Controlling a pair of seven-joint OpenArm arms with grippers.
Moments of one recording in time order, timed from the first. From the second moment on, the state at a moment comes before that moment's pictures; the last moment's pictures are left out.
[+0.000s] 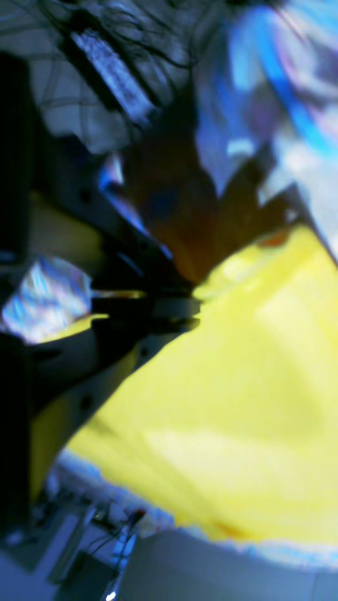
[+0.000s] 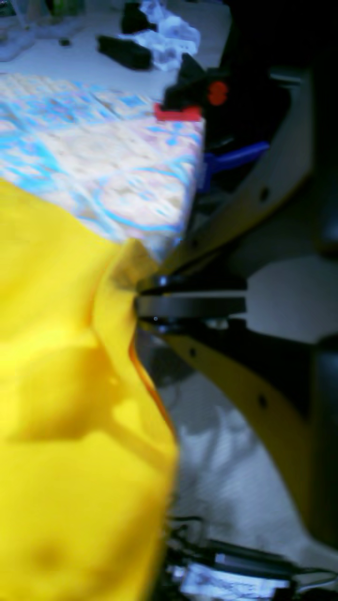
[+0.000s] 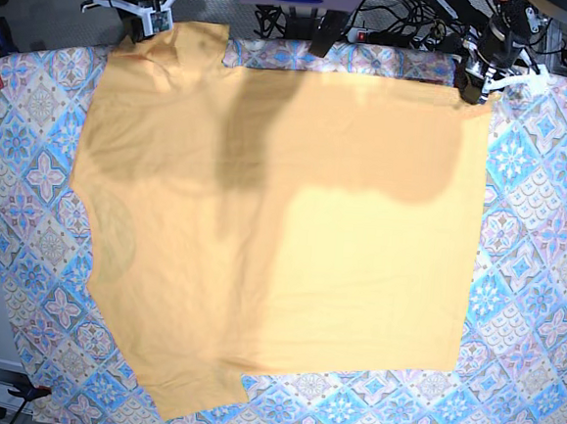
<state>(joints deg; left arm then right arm) 39.3 -2.6 -31.0 96.0 -70.2 1.7 35.2 -50.0 21.5 -16.3 96.4 -17.5 -31.2 -14.7</state>
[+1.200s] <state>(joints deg) 18.0 -2.2 -30.8 95.7 -59.9 2.0 35.6 -22.2 21.4 -12.1 98.5 -17.0 -30.5 -21.3</state>
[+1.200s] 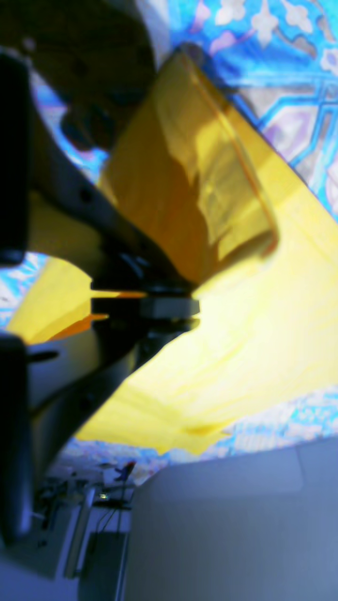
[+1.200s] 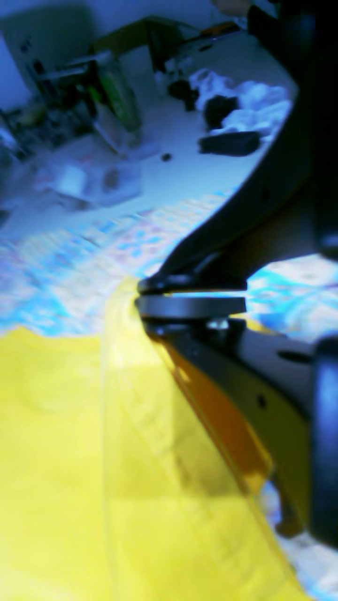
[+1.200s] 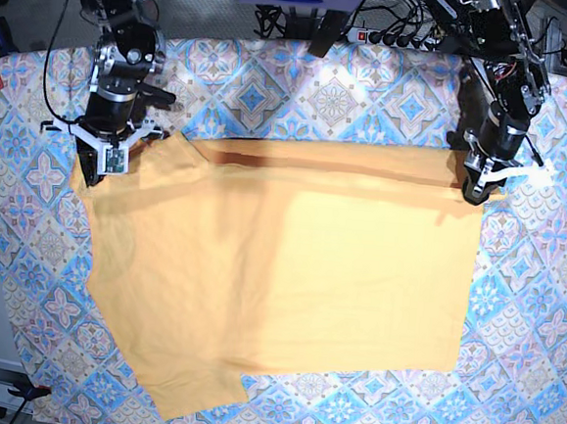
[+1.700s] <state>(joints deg) 5.5 -2.1 -30.8 84.4 -53.4 1.6 35.2 -9.7 18.2 -12.1 86.8 -17.0 -25.5 -21.3</state>
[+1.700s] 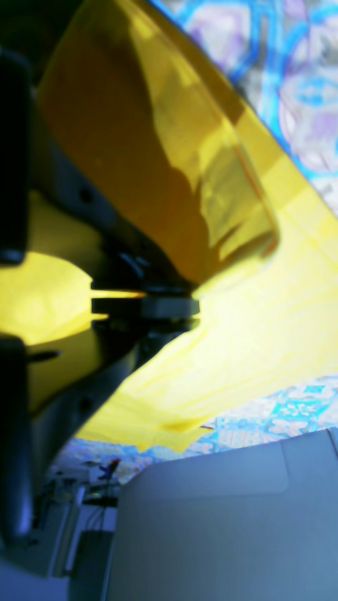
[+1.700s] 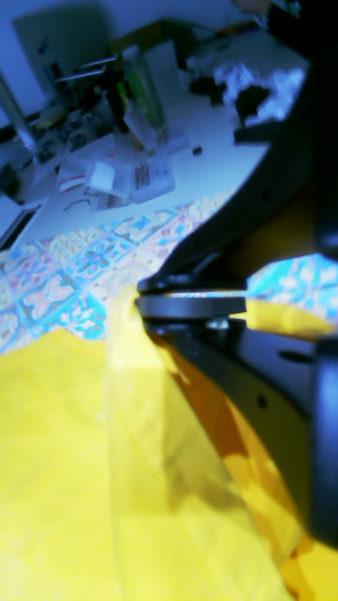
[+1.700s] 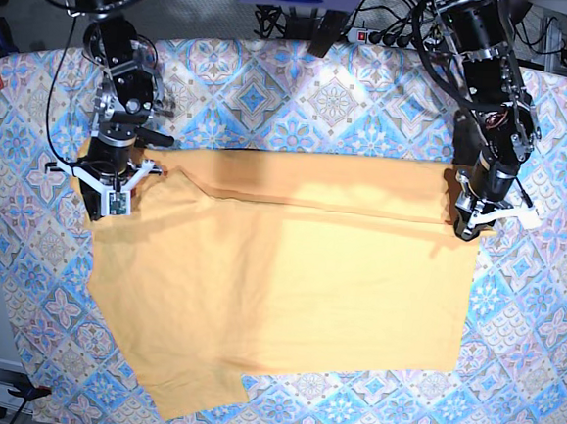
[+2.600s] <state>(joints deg) 2.6 -1.2 -31.0 80.4 -50.8 1.9 35.2 7.6 15.5 -17.2 62.5 -17.2 -25.0 -14.4</state>
